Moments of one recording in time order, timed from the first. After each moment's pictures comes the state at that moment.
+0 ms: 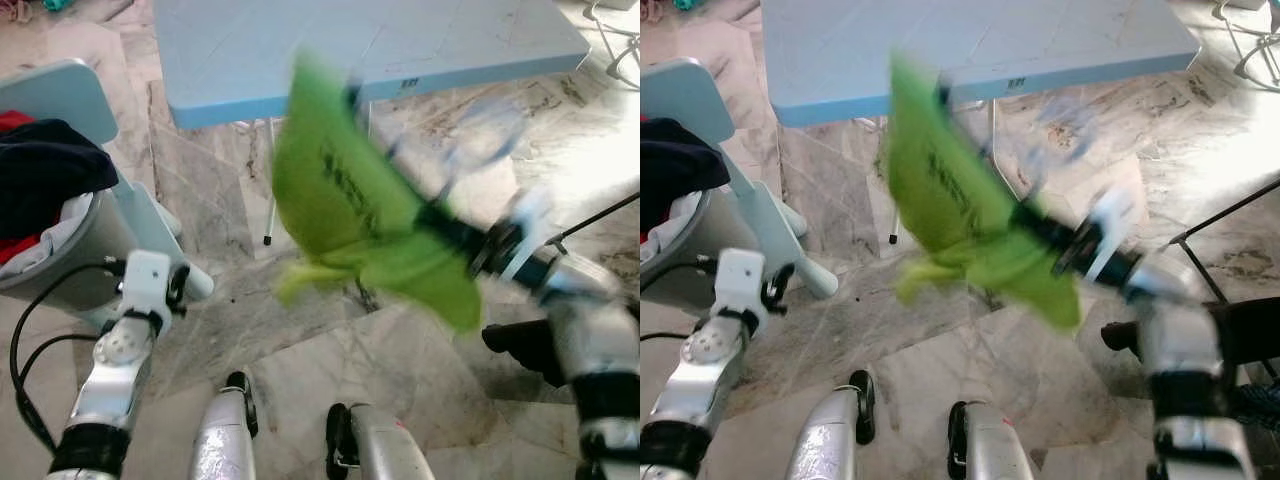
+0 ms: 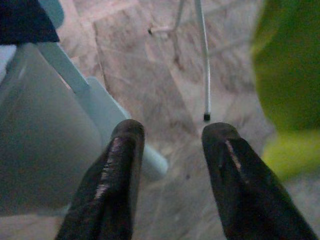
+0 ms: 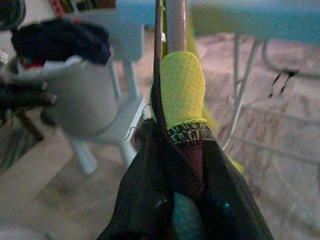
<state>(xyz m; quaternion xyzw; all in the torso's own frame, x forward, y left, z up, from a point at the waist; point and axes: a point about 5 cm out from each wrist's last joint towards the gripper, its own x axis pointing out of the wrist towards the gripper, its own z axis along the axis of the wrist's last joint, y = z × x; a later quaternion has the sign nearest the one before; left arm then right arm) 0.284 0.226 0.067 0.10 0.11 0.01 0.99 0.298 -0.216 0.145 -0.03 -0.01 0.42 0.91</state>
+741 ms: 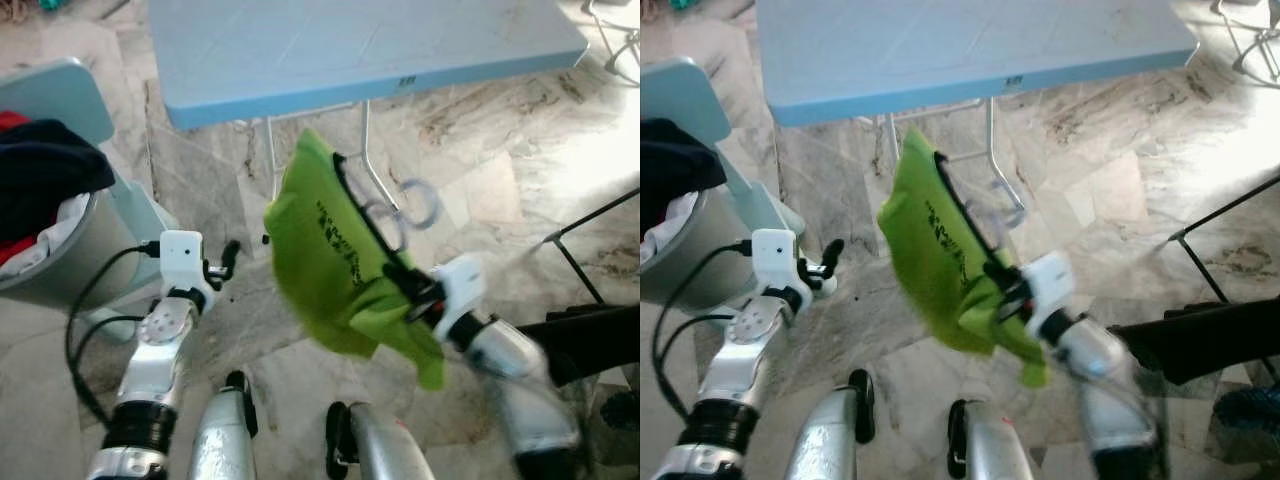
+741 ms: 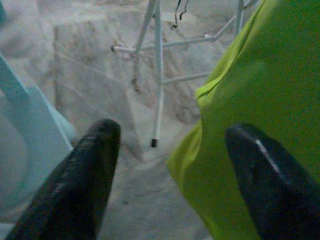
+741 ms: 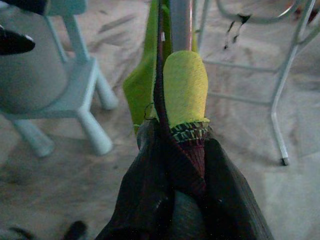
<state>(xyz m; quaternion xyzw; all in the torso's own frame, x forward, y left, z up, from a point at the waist) 0.305 0.169 0.078 -0.03 0.08 -0.04 1.00 0.259 -0.157 0.086 -0.07 0.03 0.26 0.96</state>
